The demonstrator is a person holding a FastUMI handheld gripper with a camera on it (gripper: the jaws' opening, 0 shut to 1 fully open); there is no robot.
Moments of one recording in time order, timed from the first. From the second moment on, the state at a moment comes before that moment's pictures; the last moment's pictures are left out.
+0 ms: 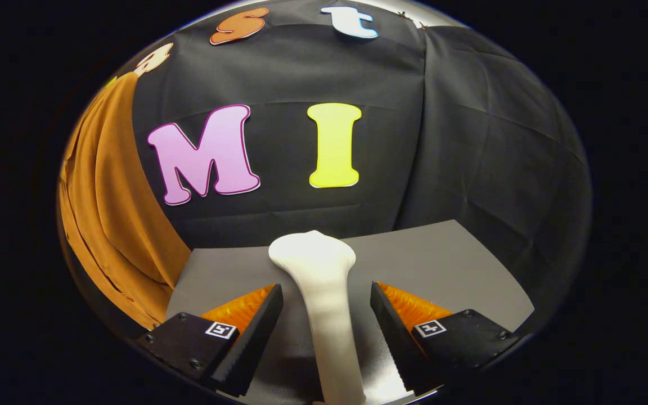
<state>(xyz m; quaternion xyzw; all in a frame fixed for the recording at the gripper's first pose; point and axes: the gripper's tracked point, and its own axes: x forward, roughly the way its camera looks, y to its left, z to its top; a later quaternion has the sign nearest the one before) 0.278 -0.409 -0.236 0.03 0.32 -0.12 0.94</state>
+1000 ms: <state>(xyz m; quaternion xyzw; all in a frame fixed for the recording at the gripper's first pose) 0.263 -0.416 -0.271 0.06 0.40 -0.11 0.91</state>
